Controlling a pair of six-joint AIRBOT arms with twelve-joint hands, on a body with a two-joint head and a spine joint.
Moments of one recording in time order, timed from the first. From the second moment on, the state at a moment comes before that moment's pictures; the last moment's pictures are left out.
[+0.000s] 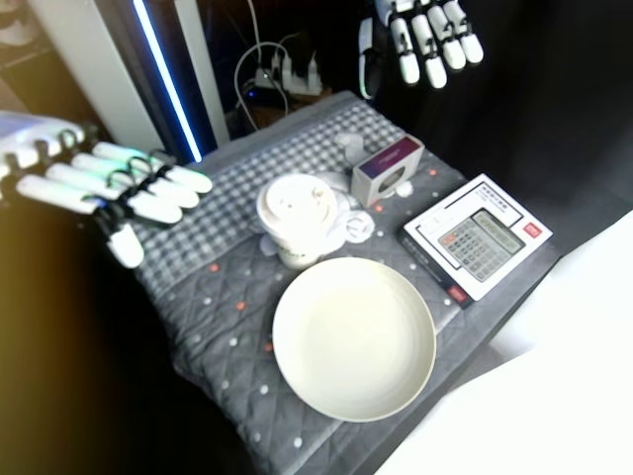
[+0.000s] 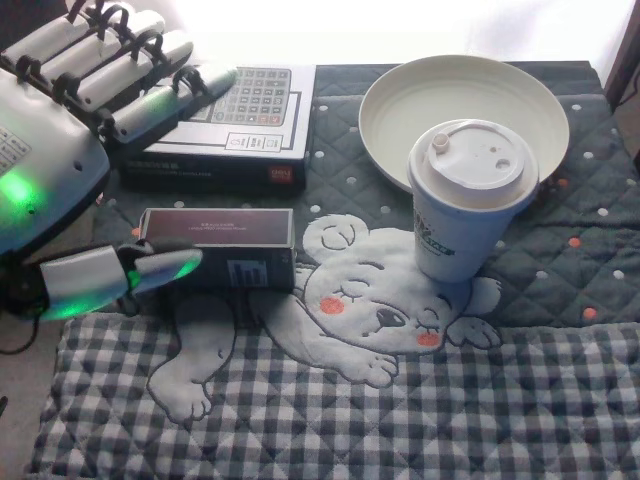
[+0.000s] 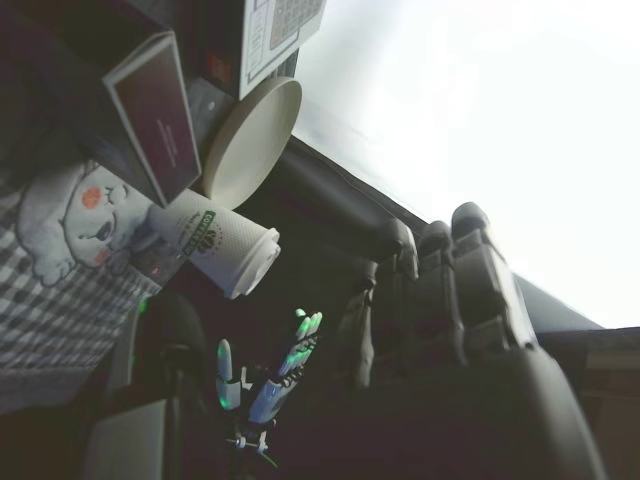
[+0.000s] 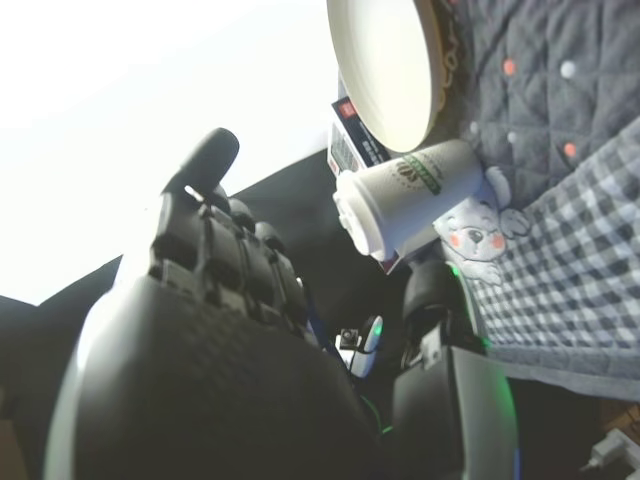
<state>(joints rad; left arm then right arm) 0.75 -0.66 0.71 -0.15 -1.01 1.75 -0.95 -0.52 0.74 0.16 1.26 -1.26</state>
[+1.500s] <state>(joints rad) 0.71 -0.83 0.77 -0.41 -0.91 1.92 -0.95 -0.53 0.74 0.16 1.26 -1.26</state>
